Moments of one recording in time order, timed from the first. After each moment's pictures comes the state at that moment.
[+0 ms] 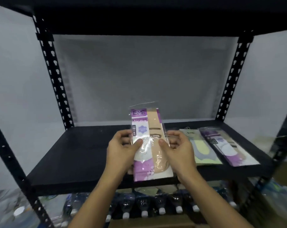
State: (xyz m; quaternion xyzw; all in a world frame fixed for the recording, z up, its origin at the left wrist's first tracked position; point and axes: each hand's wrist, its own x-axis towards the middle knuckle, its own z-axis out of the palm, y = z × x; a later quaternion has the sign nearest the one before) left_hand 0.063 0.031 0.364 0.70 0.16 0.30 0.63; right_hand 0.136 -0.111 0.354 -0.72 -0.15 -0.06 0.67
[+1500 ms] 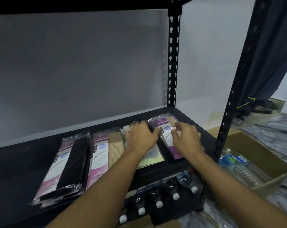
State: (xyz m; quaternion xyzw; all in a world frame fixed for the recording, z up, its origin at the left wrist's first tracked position) left_hand 0.296 -0.157 0.325 0.96 0.11 0.18 0.20; right_hand 0.304 -0.305 0.310 -0.92 -0.07 -0.17 0.34
